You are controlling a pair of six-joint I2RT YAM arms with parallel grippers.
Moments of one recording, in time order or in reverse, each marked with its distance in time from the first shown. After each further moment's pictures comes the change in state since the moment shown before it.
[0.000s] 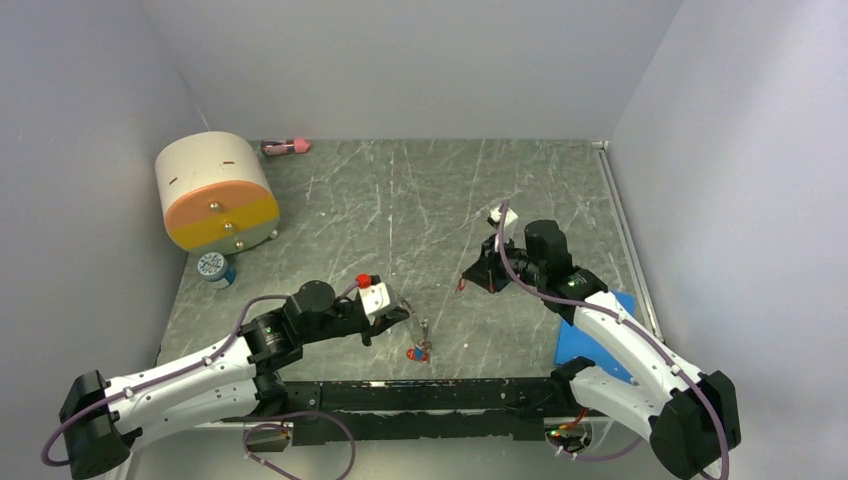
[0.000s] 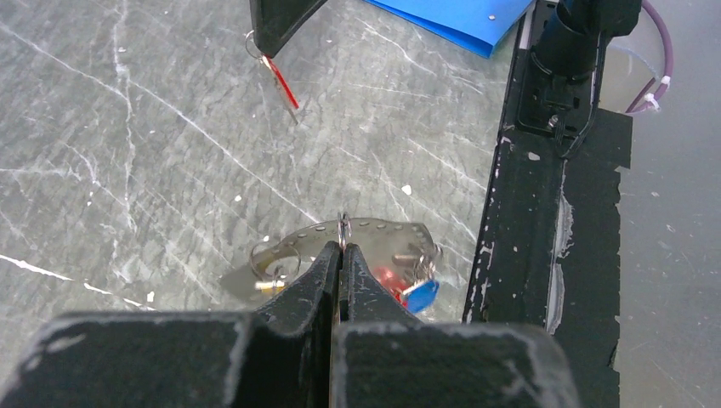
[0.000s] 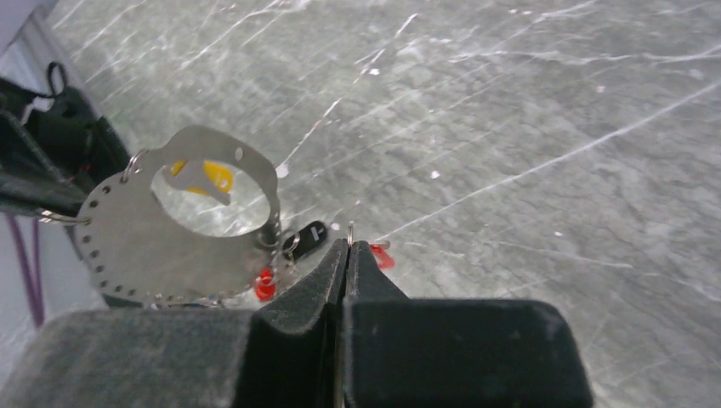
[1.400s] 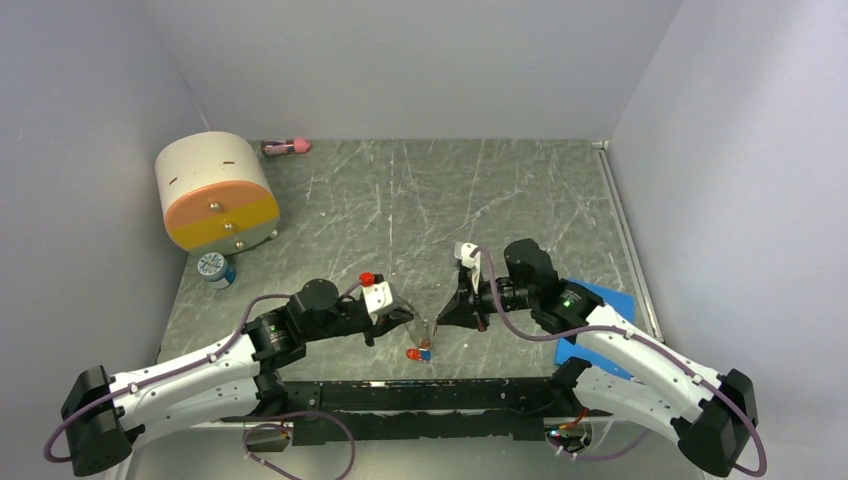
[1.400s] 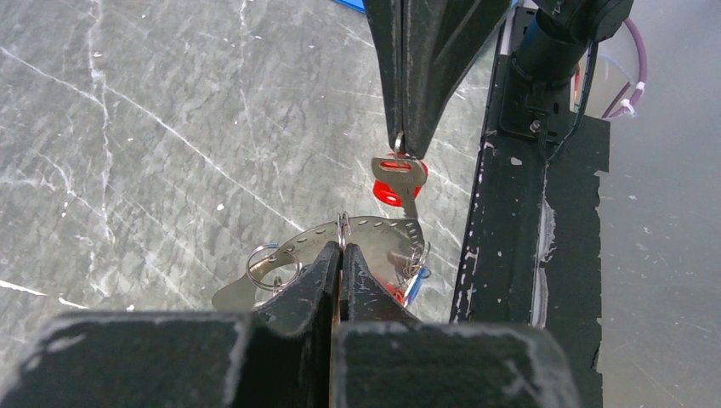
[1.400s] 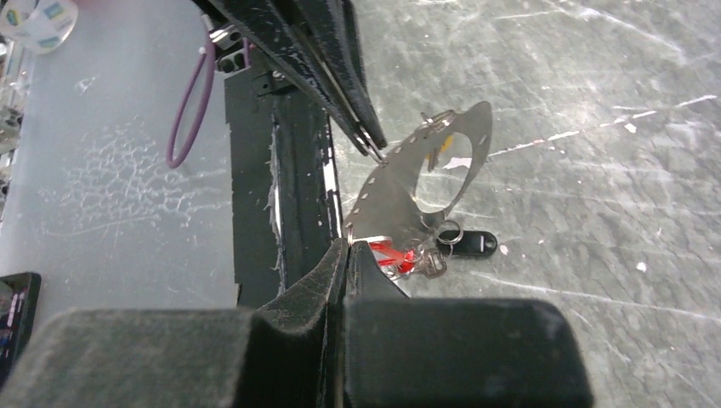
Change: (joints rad) left arm 0.000 0.039 0.009 0.031 0.038 -0.021; right arm 0.296 -0.084 0.008 -0.040 -0.247 -0.145
